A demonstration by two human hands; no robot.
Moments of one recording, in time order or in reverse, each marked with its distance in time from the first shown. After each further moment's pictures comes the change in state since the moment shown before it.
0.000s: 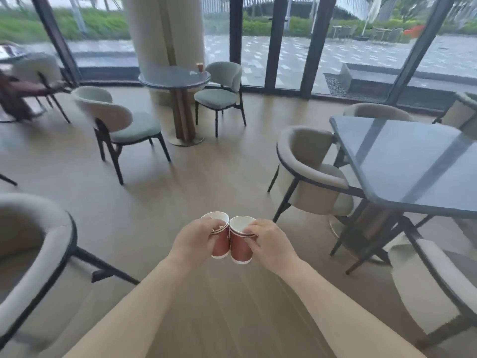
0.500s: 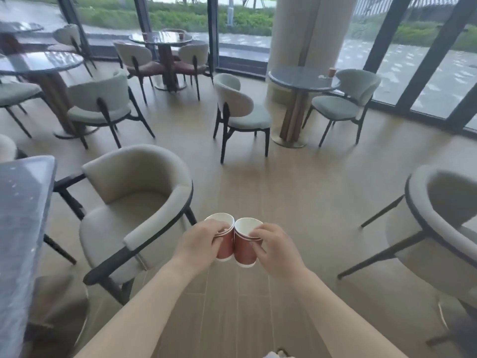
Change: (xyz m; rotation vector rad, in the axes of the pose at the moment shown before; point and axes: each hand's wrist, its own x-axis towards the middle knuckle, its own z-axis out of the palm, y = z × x) left_hand -0.112 -0.143 -0.117 0.134 0.332 -0.392; right_hand 0.070 -0.156 0.143 0.205 -0.254 -0.336
